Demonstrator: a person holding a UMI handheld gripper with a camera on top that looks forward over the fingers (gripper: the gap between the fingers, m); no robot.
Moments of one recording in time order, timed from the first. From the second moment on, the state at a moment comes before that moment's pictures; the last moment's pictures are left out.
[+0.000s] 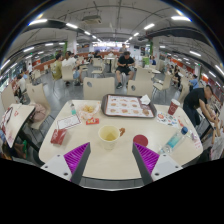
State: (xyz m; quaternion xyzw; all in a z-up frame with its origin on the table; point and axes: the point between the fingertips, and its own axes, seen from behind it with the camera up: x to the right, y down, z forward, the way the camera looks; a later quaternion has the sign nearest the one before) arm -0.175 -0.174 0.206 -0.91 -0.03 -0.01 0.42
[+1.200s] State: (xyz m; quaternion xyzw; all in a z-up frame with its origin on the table) arm 0.136 -0.069 0.053 -0.86 0.02 0.00 0.51
